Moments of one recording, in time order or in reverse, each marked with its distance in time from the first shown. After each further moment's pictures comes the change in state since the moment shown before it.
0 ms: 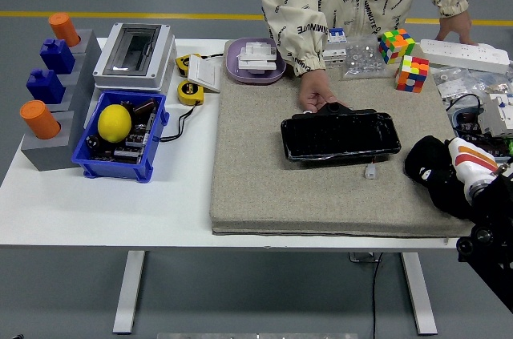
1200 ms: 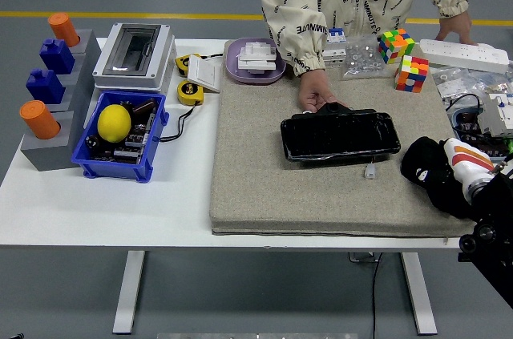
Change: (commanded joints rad) left arm -0.002 -0.002 -0.006 0.000 0.002 0.000 0.000; right arm 0.004 0.000 0.011 -0.010 0.019 0.045 0.051
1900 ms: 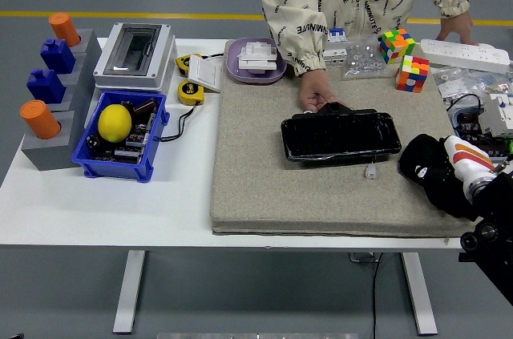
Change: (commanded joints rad) left arm 0.001 0.001 -0.002 0.000 0.001 0.000 0.000; right arm -0.002 -0.002 0.014 -0.005 0.019 -0.035 0.014
